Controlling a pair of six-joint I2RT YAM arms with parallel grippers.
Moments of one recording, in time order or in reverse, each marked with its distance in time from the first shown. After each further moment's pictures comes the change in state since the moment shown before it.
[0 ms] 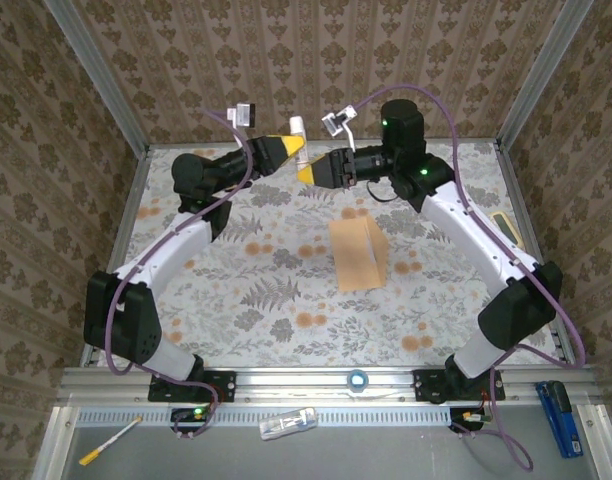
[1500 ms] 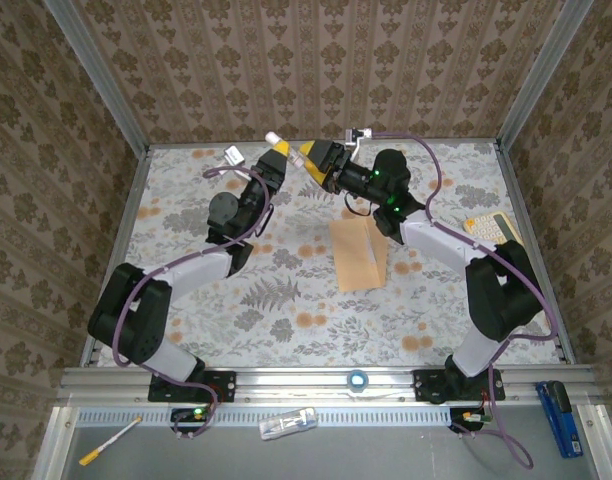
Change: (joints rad) left arm -0.171 0.028 -0.322 0.119 -0.922 0.136; right arm 0.043 0.084 -0.435 0.878 0.616 0.729
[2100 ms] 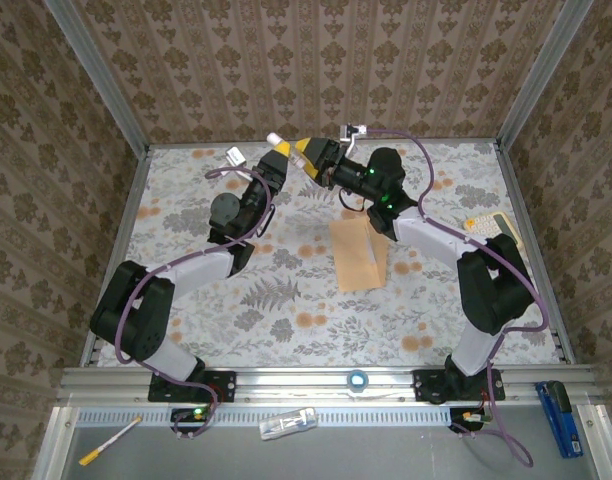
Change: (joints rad) left arm -0.002 0.014 0.000 0.020 -0.002 -0.016; right arm 0.013 0.056 0.050 0.073 0.004 0.057
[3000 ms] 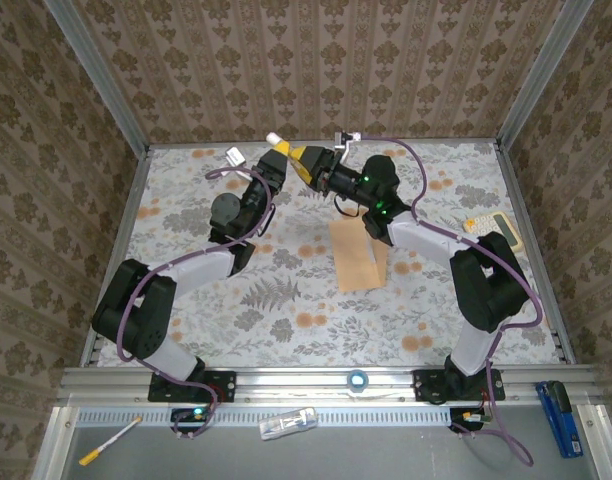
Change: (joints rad) left arm 0.002 0.014 0.003 0.014 -0.010 -0.029; right arm 0.027 0.024 -0.037 0.065 0.014 0.050
